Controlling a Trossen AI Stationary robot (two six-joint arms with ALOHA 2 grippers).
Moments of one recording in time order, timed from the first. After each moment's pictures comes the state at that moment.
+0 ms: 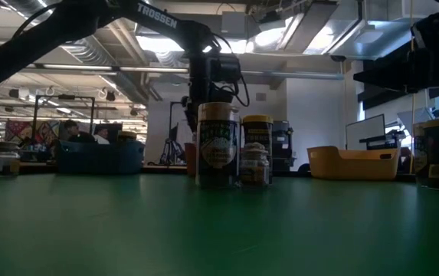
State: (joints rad) left arm 0.56 2.27 2.13 -1.24 -0.30 0.19; right arm 0.11 0.02 0.01 0.10 0.58 -0.31
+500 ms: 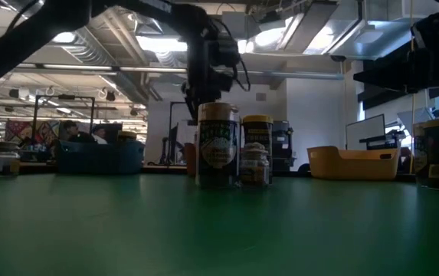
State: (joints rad) left arm 0.53 2.19 2.13 -1.28 -0.33 0.21; right arm 0.11 0.02 0.01 0.10 0.58 -0.31
